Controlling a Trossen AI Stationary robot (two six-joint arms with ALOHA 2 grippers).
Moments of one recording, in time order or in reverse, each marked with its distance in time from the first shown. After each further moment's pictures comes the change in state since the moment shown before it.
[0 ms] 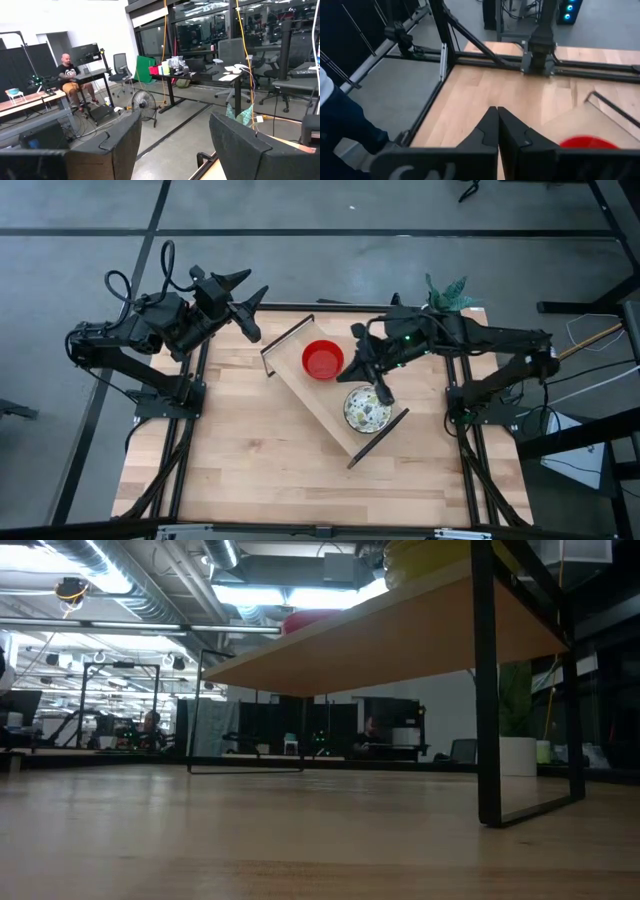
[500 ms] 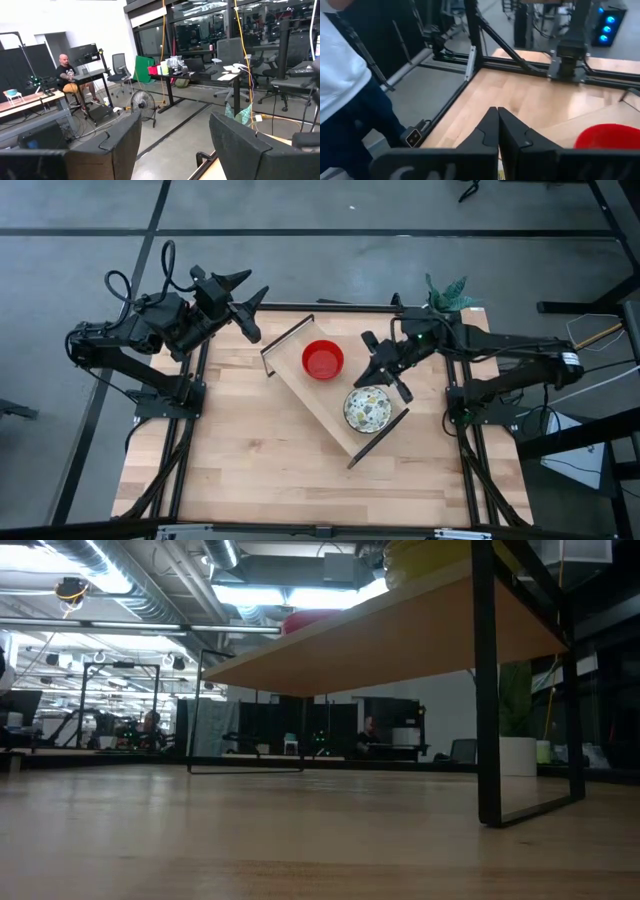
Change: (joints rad) left arm 0.000 0.000 0.000 -0.003 0.008 0.002; right arm -0.128 -0.221 -0.453 0.322 -0.305 -0.054
